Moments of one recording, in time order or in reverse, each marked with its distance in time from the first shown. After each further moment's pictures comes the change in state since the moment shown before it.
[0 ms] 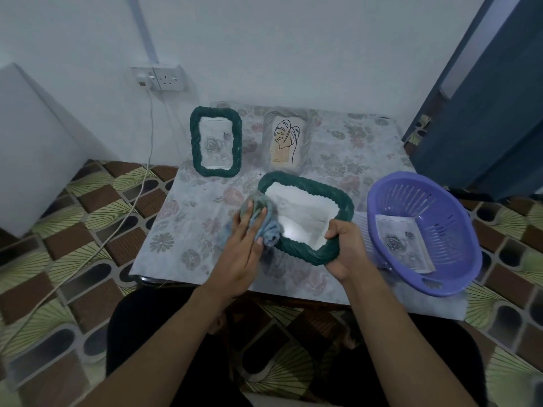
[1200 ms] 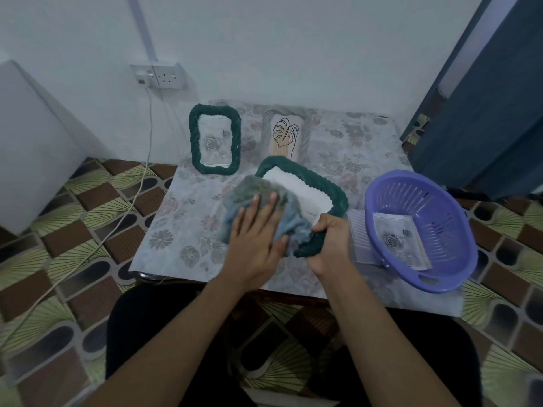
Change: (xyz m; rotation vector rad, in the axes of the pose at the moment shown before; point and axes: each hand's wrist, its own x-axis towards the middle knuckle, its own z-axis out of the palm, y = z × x) left_hand 0.012 0.024 0.013 0.337 0.006 0.047; right_hand -0.017 0.005 0.036 0.189 0.100 -0.043
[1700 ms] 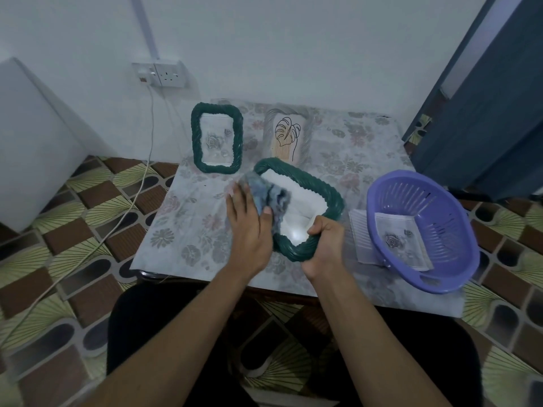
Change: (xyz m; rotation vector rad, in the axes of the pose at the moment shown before) left_hand 0.019 0.016 -0.009 -0.424 0.156 -0.391; right_hand -0.007 0.013 0.008 -0.001 0.040 -0.036
